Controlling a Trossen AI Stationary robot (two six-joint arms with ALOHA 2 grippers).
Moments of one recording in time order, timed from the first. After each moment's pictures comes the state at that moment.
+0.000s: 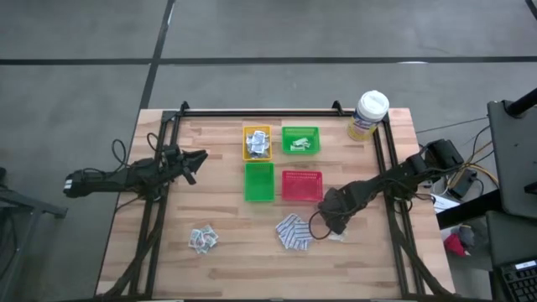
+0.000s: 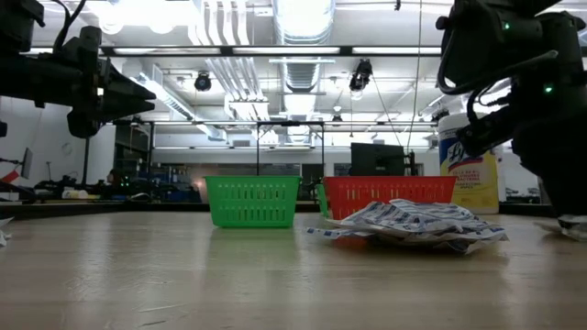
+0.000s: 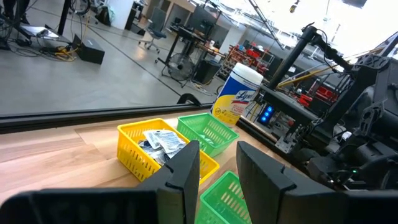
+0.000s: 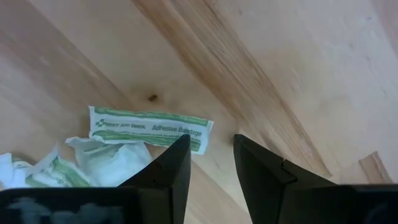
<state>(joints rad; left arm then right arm) 0.00 0.07 0.04 -0.03 -0.56 -0.48 0.32 1.57 0.78 -0.83 -0.03 1.02</state>
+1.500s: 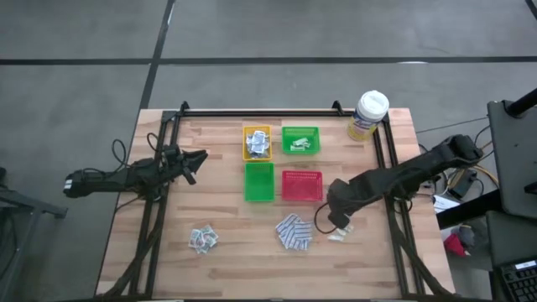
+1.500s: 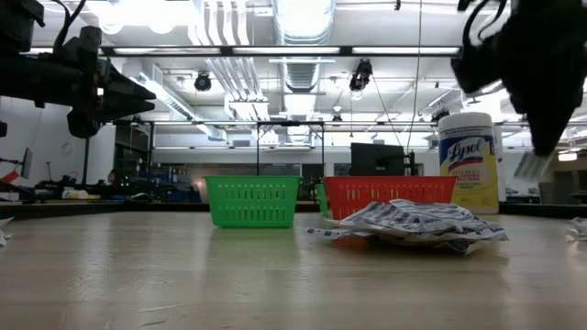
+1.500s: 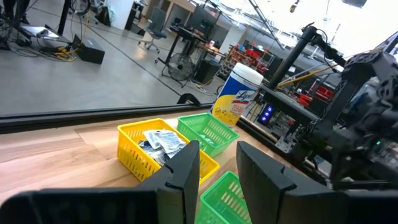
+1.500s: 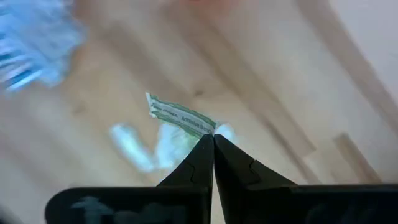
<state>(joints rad) 0.00 0.07 0.04 -0.03 -0.56 -0.48 0.32 1.33 0.89 -0.98 -0.02 1.06</state>
